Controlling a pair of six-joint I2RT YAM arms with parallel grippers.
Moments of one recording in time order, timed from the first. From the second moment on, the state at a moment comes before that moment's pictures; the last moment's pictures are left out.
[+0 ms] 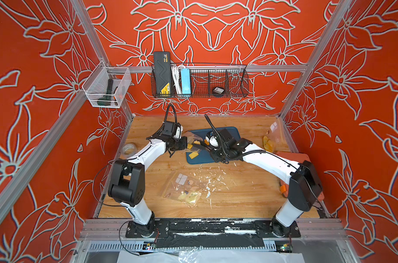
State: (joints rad) left arm -0.21 1.68 1.22 -0.46 0.32 -0.35; right arm 0.75 1.73 1.40 -0.63 -0.02 0.06
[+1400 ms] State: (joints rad) left arm -0.21 1.67 1.22 -0.44 0.24 -0.35; right arm 0.68 1.46 1.09 -0.64 0.08 0.15
